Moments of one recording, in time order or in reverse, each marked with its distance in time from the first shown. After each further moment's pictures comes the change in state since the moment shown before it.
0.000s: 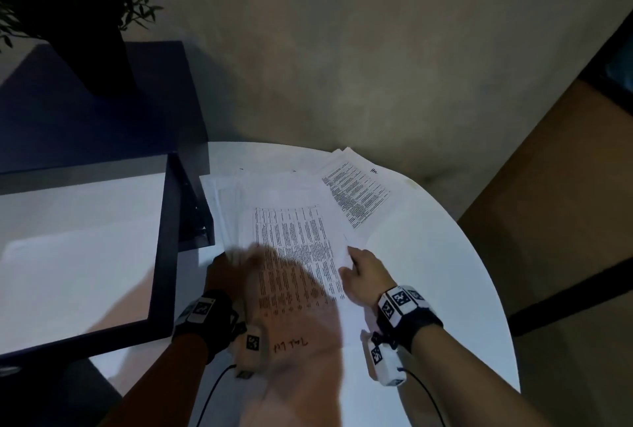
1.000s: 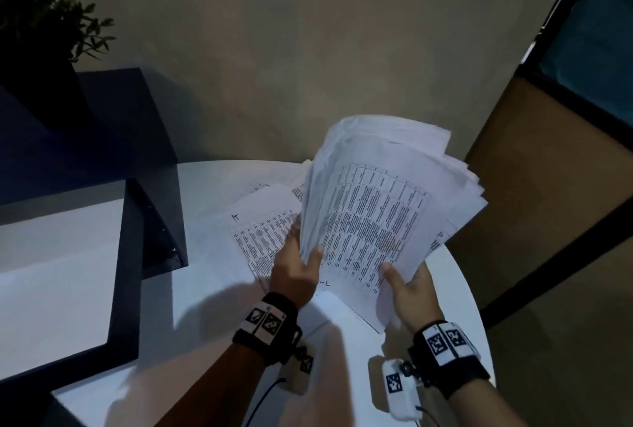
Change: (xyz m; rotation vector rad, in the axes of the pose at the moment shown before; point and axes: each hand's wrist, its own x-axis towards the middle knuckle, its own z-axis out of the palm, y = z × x) left_hand -0.059 0.085 0.101 -0.140 -0.080 0.519; right_hand -0.099 0.017 -0.058 0.808 0.573 0.061
